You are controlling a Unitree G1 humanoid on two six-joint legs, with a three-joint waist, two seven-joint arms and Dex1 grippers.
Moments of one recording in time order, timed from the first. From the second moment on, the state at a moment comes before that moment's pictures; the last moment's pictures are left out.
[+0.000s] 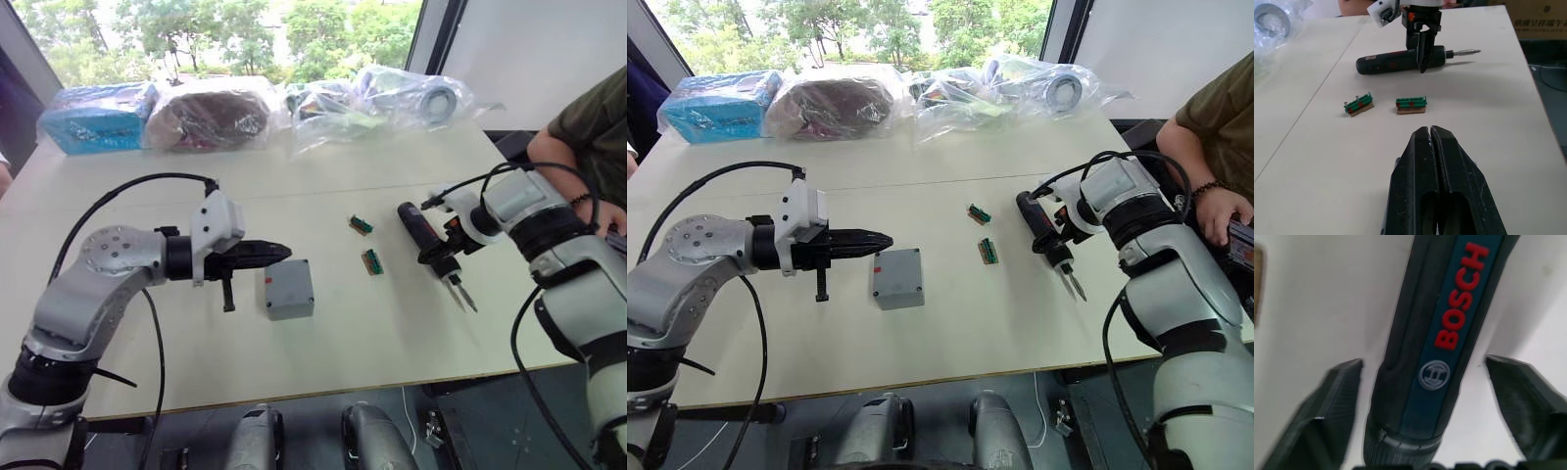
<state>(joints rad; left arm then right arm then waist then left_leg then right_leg) -0.43 0.80 0.00 -0.45 -0.55 0.58 -1.00 -1.25 -0.68 0.66 0.92 0.00 1.05 1.18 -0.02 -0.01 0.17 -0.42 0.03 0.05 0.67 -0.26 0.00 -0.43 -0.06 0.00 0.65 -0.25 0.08</state>
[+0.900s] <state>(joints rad) -0.26 0.86 0.04 -0.45 -0.53 0.61 -0.98 -0.88 -0.26 -0.06 -0.19 0.35 0.87 0.79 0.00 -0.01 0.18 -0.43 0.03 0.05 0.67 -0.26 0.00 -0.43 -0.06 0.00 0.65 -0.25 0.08</state>
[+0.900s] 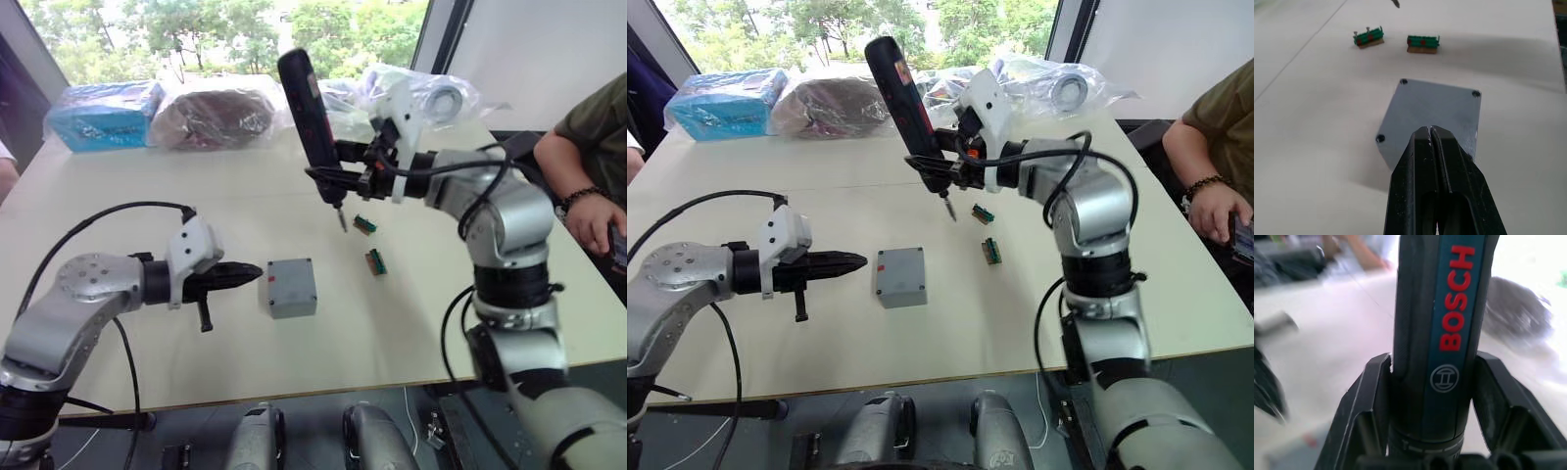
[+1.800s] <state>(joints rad) -0.39 0.71 -0.15 -0.18 -0.36 0.46 -1.01 -0.53 -0.10 0.07 -0.23 0.36 0.47 0.55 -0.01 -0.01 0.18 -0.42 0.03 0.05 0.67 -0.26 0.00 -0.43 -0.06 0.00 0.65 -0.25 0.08</state>
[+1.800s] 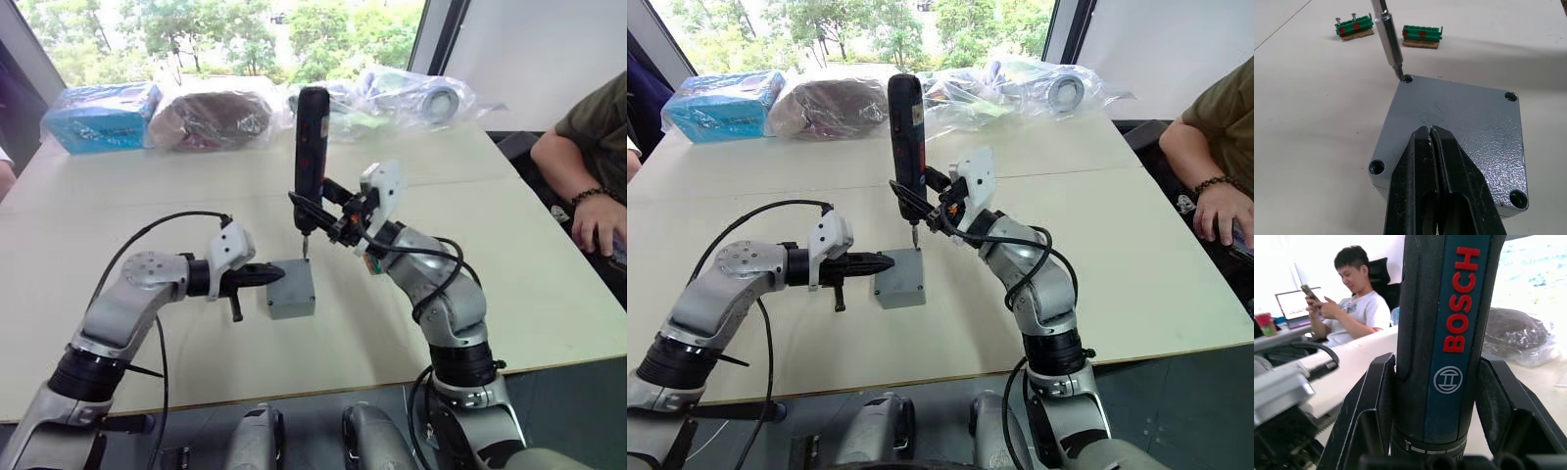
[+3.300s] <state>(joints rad) -0.39 0.71 -0.14 -0.20 -0.34 0.47 -1.02 -0.49 -0.16 0.13 -0.26 0.35 0.41 0.54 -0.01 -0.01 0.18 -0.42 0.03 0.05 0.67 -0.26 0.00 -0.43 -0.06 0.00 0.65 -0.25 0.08</state>
